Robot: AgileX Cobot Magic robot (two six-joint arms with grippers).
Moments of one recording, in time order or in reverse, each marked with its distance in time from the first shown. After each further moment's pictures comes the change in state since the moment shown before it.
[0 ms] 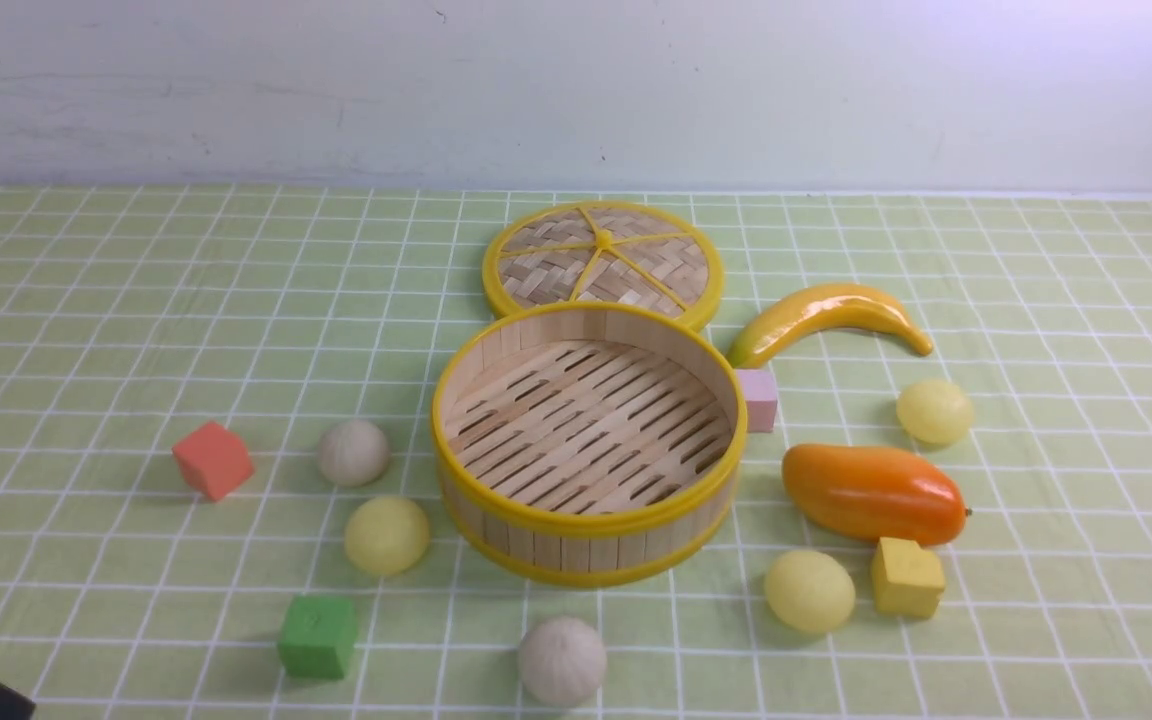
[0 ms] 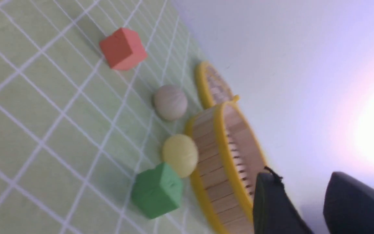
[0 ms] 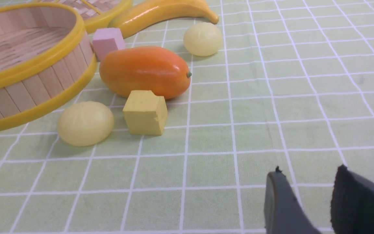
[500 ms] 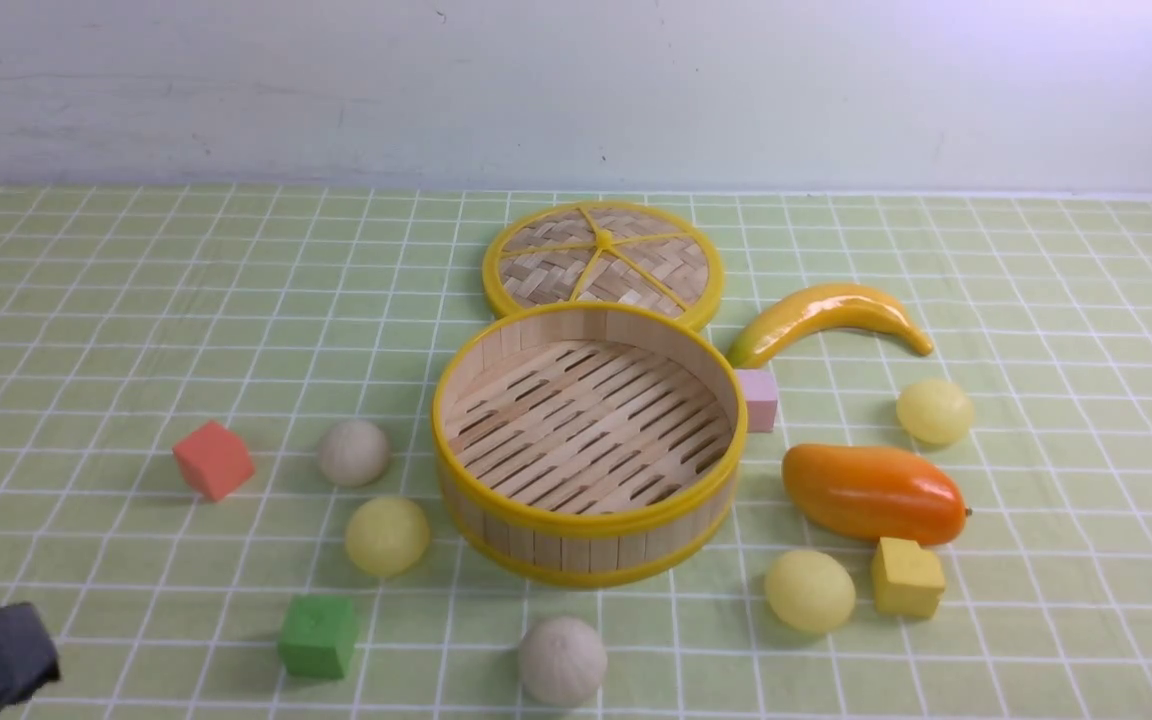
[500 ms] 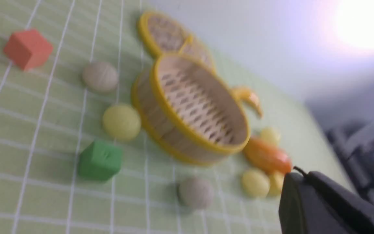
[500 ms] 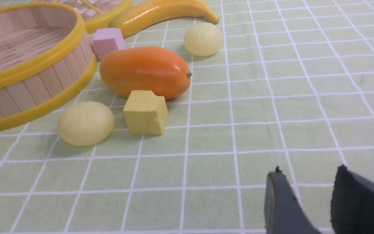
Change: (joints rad) right arm 0.000 0.000 0.000 0.000 0.000 0.000; left arm -0.046 0.429 -0.602 0.061 0.626 0.315
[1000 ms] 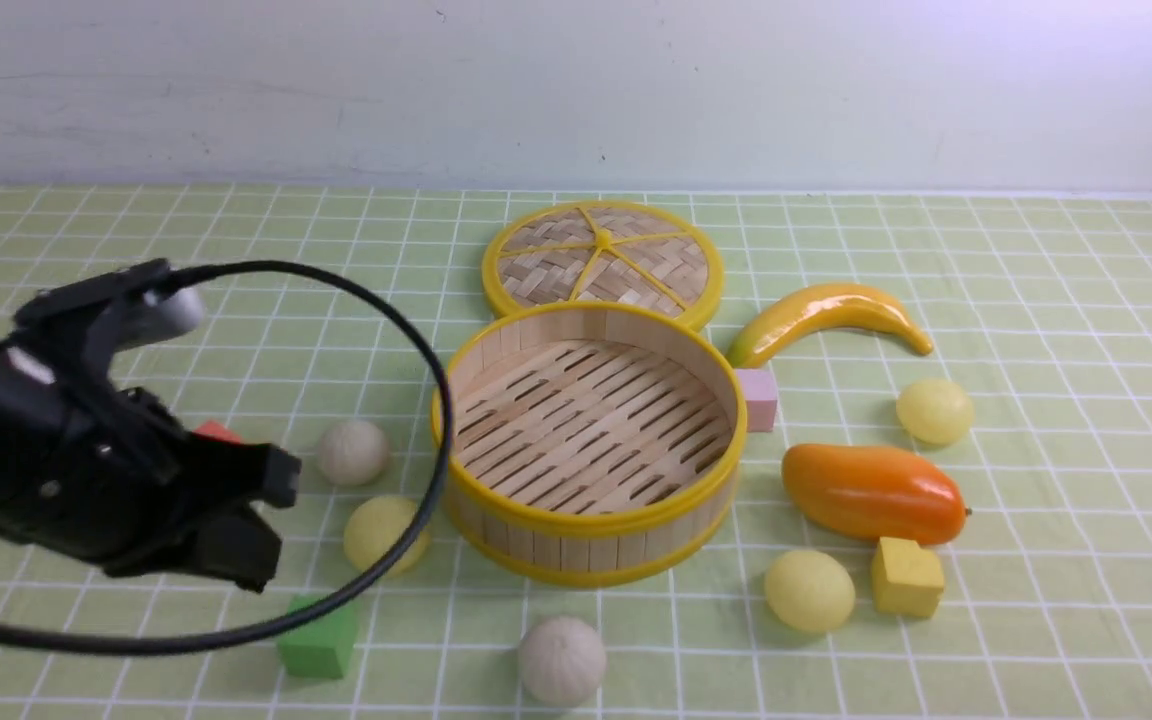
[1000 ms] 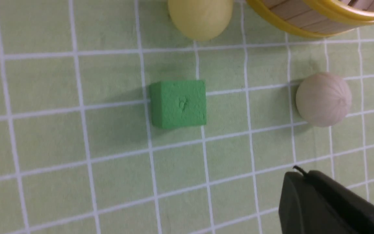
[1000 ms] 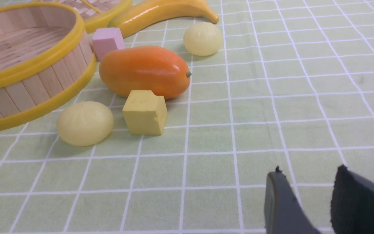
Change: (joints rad) right arm 0.000 0.000 0.000 0.000 0.000 0.000; left arm -0.074 0.914 -0.399 0.089 0.117 0.279
